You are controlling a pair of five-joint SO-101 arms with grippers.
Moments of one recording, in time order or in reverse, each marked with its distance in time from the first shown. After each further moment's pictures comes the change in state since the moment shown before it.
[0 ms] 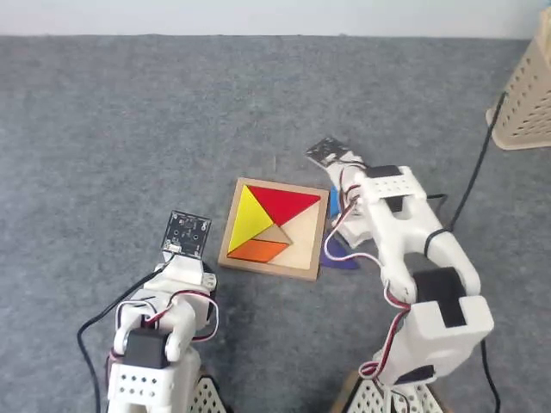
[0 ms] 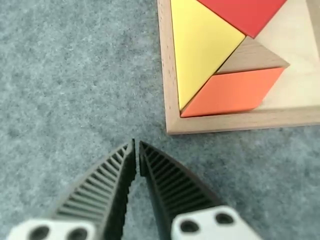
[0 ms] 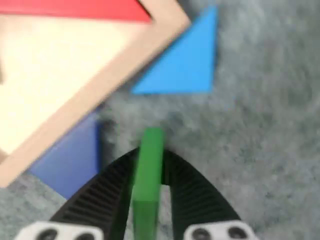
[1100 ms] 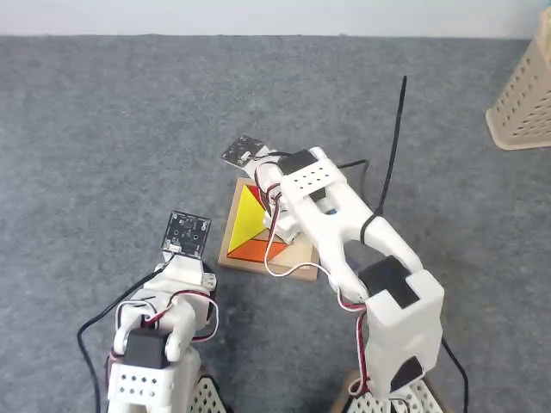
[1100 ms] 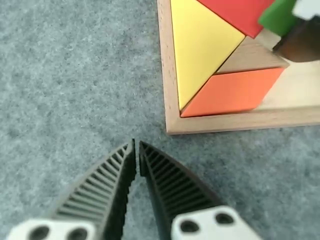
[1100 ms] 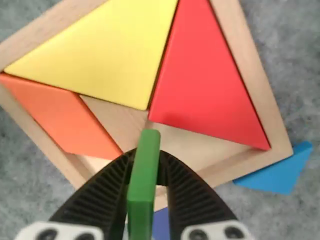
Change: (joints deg) left arm 0.1 0.0 0.0 0.0 0.0; right arm -22.1 10.3 -21.6 11.3 -7.3
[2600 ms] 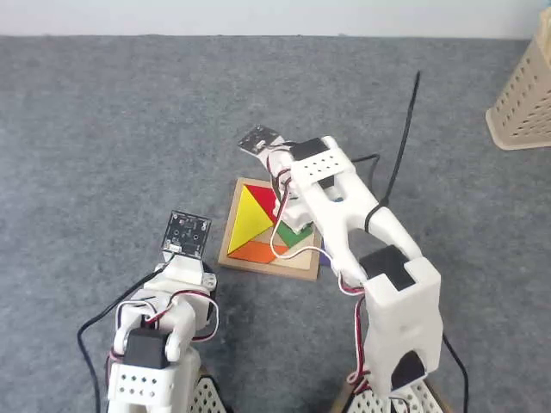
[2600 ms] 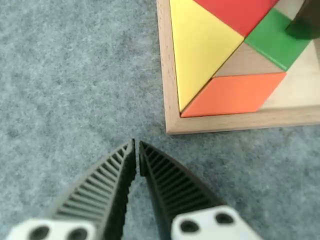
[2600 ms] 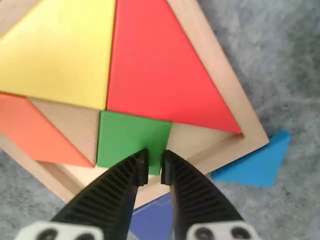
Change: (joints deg) left arm 0.1 0.0 0.0 0.0 0.0; right arm 4.1 5.7 -6.4 2.7 -0.9
